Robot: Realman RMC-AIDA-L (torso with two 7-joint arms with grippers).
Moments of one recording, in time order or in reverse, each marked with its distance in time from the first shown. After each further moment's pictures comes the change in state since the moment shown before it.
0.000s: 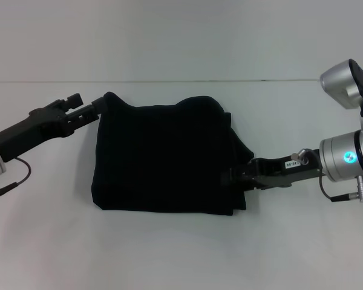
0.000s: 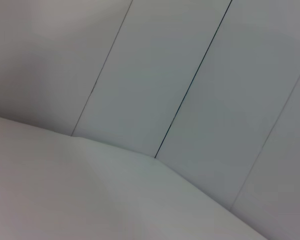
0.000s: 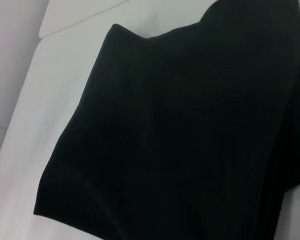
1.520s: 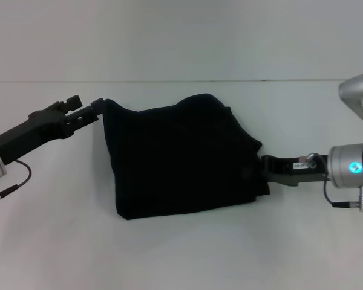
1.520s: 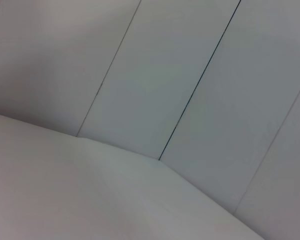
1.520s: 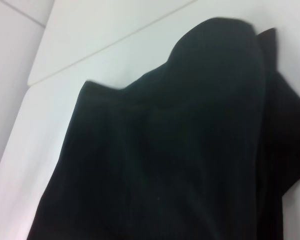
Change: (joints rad) left arm 0.005 -0.008 -0.015 -0.005 0.000 -0.004 0.001; right arm -0.088 0.046 0.100 -0.045 0.007 0.088 -0.064
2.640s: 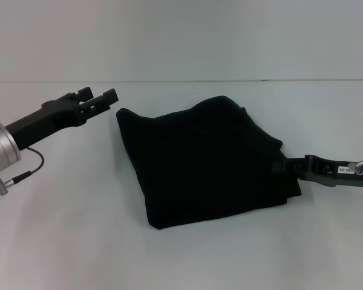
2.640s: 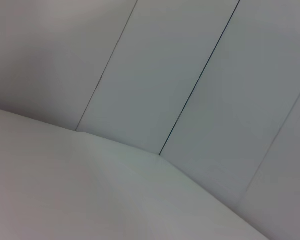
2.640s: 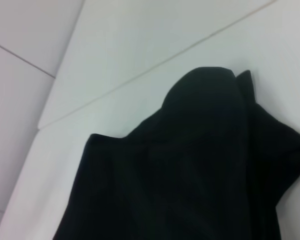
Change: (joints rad) left arm -0.055 -0.003 0.015 -0.007 0.009 -0.061 -0.036; right arm -0.148 -0.009 0.181 -0.100 0.001 -0.119 -0.152
